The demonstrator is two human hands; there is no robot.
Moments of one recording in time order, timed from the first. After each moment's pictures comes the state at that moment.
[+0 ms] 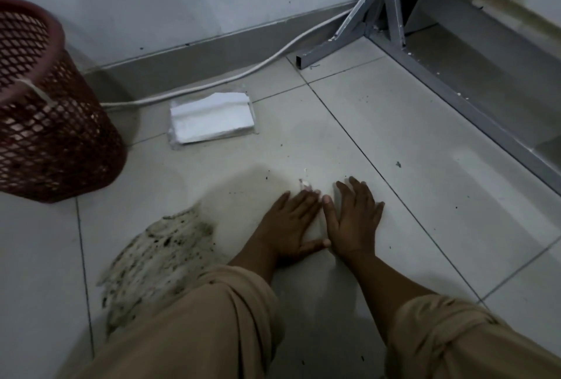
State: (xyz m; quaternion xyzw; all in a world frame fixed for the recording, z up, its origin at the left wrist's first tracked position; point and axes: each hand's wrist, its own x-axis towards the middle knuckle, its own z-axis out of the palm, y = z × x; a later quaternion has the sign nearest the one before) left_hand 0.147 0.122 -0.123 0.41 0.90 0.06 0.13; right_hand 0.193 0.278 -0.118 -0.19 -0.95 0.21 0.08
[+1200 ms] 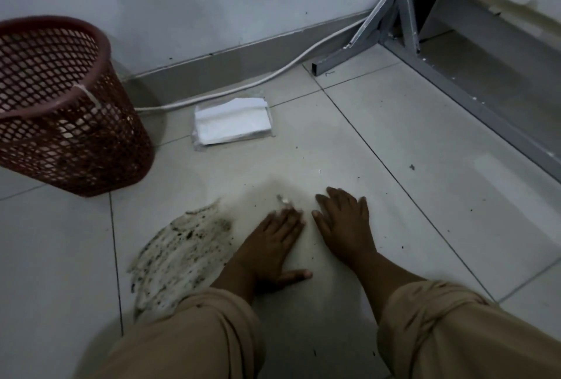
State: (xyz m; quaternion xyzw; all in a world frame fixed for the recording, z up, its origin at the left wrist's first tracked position) left_hand 0.189 0.053 -0.113 0.40 0.90 0.05 0.16; right_hand 0.197 0.259 -0.114 -0.02 -0.99 0.16 0.01
